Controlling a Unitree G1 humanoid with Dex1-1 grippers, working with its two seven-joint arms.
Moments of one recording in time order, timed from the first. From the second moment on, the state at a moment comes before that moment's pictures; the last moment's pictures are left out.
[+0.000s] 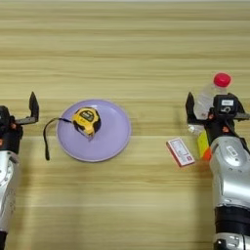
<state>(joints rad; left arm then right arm) -0.01 -0.04 0.05 0.05 -0.01 -0.24 0.08 -0.18 -0.30 -0.29 0.20 0.14 -0.03 0.14</state>
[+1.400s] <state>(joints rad) -0.01 -0.04 0.05 0.05 -0.01 -0.24 0.08 -0.22 -0.32 -0.29 0.25 0.15 -0.03 0.15</state>
